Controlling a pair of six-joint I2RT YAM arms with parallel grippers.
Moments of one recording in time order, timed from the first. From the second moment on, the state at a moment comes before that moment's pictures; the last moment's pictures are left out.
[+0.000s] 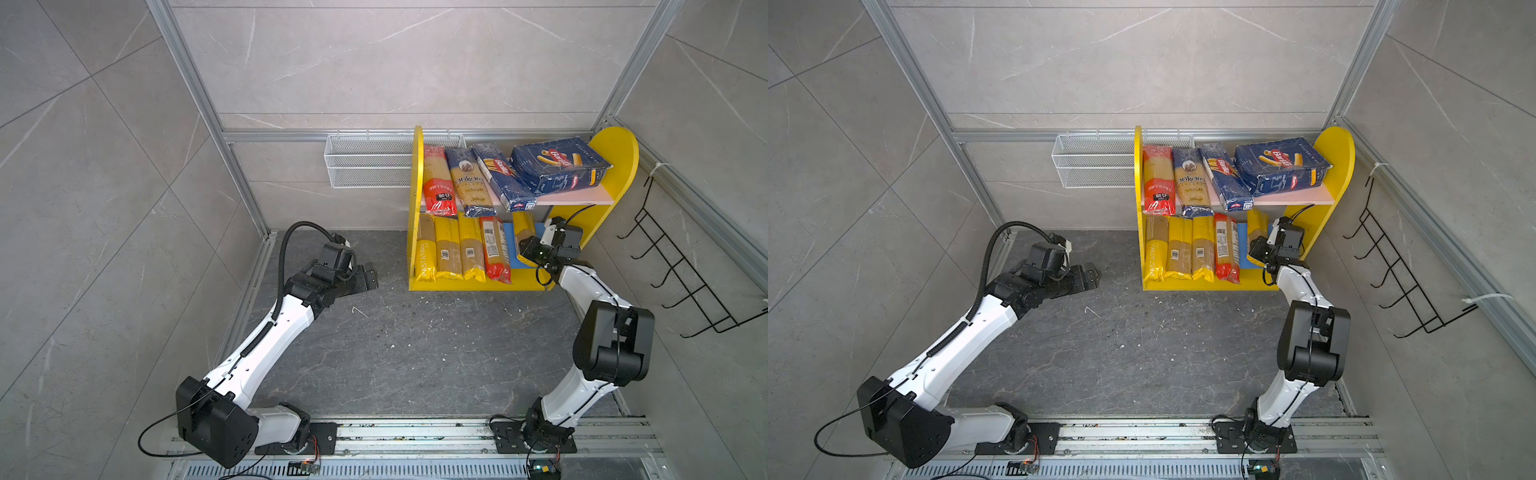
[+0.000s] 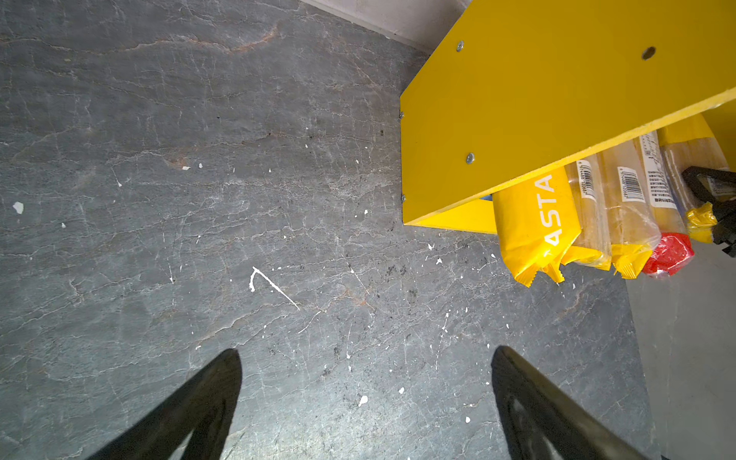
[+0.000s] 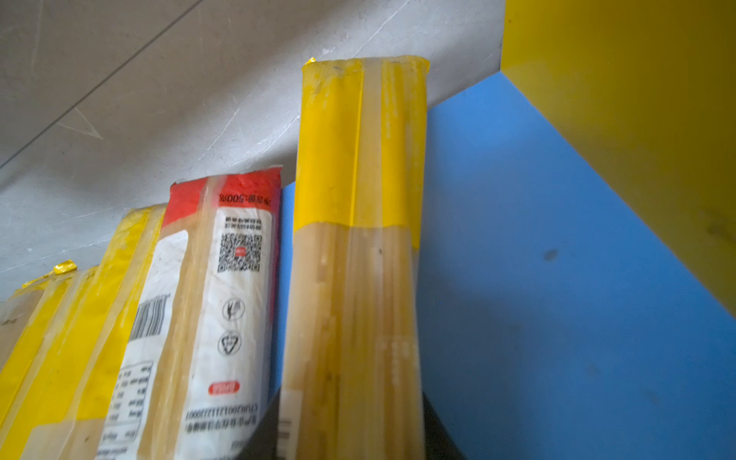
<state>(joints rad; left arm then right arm) -0.48 1.30 1.25 -0.69 -0.01 -0.57 -0.23 1.74 1.28 -0.10 -0.24 0.31</state>
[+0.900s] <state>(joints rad) -0.47 1.17 1.19 -0.72 0.01 -0.57 -0.23 1.60 1.20 -0.26 -0.22 0.32</state>
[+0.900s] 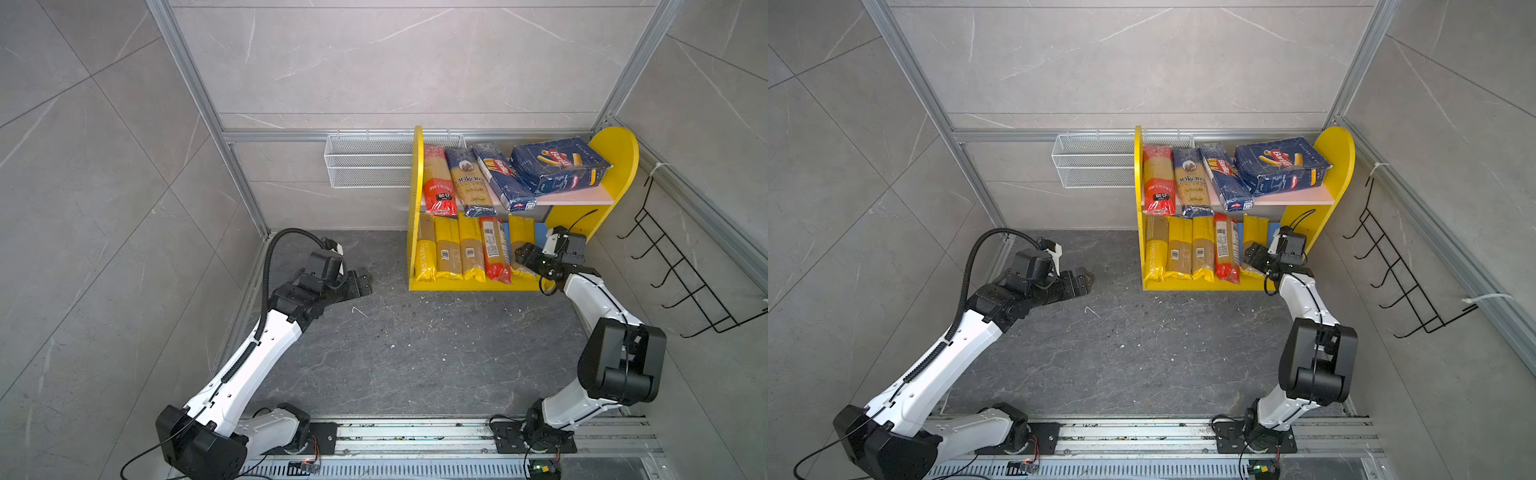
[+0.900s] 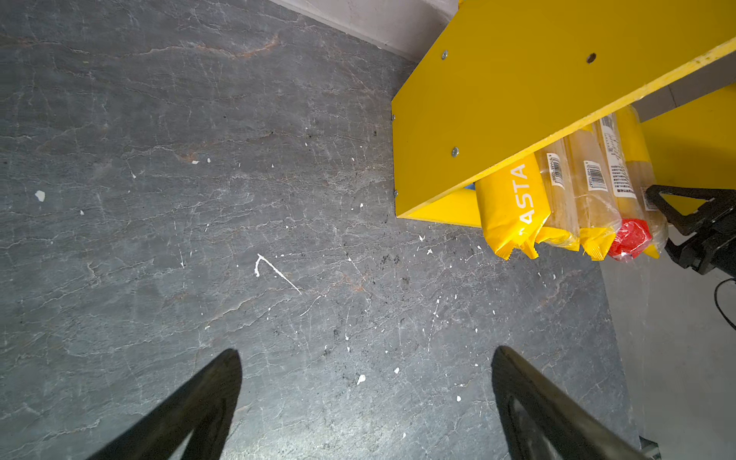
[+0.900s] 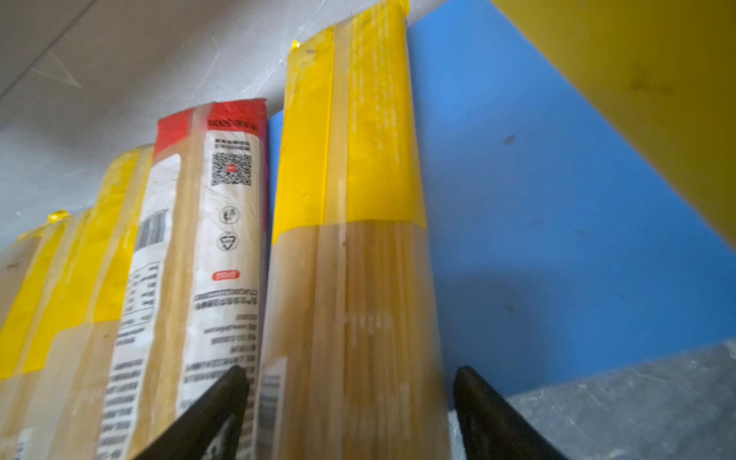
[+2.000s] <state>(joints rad) -0.47 0.83 0.64 -0.50 -0.26 -0.49 0.12 0.85 0.80 -0.57 -0.05 0.35</state>
